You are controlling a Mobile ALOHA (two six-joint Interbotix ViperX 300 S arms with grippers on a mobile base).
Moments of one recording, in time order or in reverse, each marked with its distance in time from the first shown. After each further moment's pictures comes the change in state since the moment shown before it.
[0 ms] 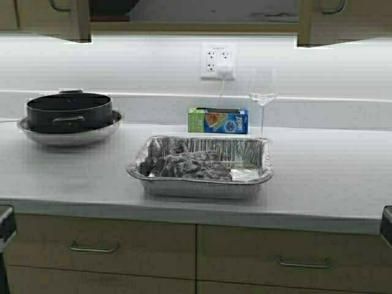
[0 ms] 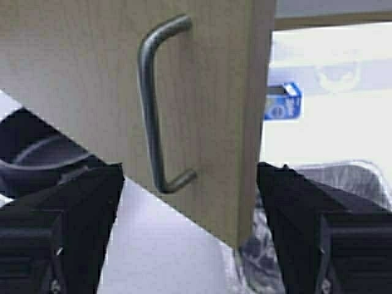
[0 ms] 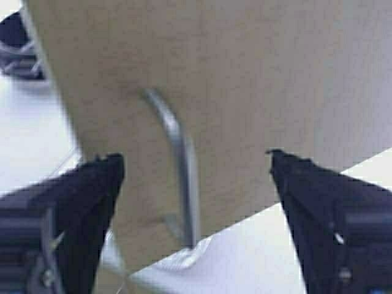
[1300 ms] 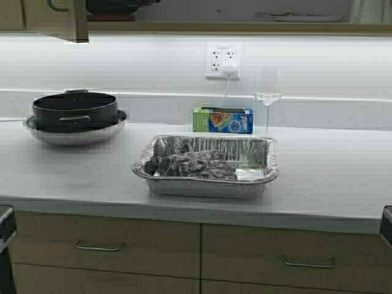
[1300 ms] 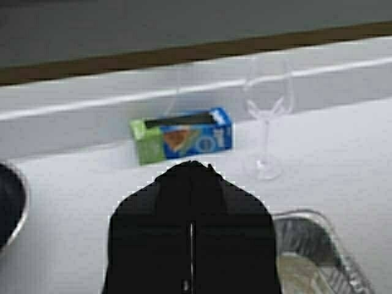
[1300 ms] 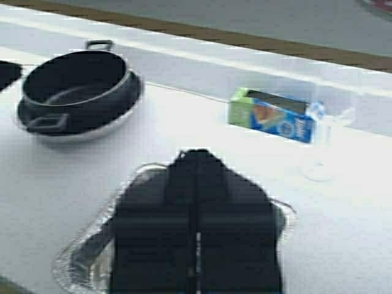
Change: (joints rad) left arm -0.206 0.830 -0.440 -0.005 -0.416 -0.060; right arm 0.341 0.336 0.015 0.003 -0.632 0.109
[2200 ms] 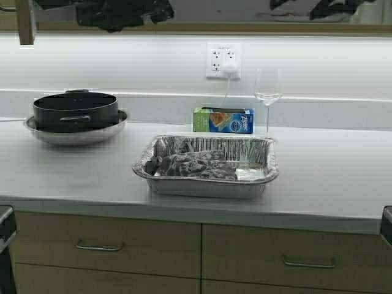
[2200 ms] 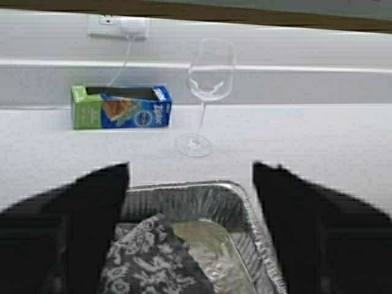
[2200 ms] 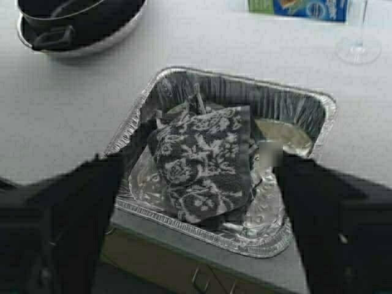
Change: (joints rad) left arm -0.066 -0.075 0.256 0.138 -0.195 -0.368; right arm -0.017 0.141 0.008 0.029 0.143 0.146
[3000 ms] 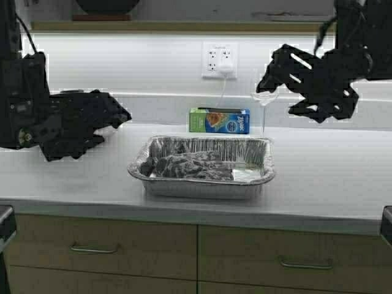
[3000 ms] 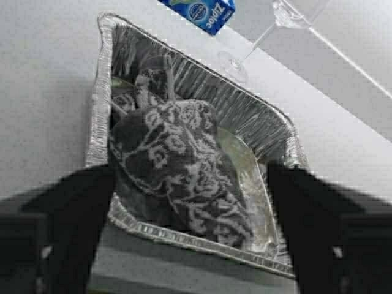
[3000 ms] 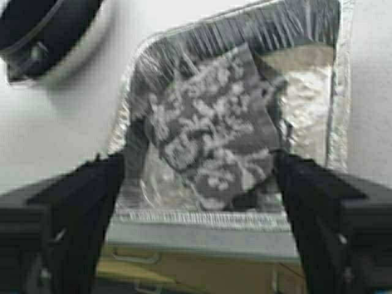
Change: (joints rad) left arm 0.311 0.698 0.140 0.302 -0.759 -0.557; right arm -0.074 0.614 0.156 -0.793 -0.825 1.164
